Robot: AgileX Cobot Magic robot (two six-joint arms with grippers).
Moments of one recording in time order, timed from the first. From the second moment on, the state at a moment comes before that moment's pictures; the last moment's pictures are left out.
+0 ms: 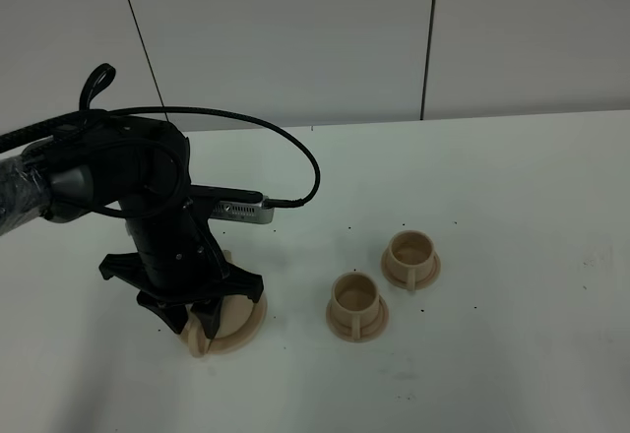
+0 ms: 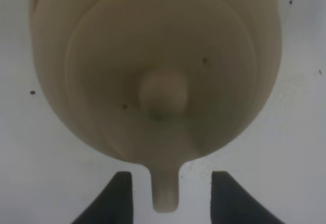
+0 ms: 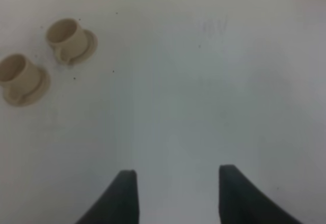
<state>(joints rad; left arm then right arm) -0.37 2.00 -1.38 0.01 1.04 -0.11 -0.05 0.05 -0.48 0.22 1.07 -0.05</state>
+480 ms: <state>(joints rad) -0.37 2.00 -1.38 0.02 1.05 -0.11 -0.05 0.05 -0.48 0.22 1.07 -0.05</state>
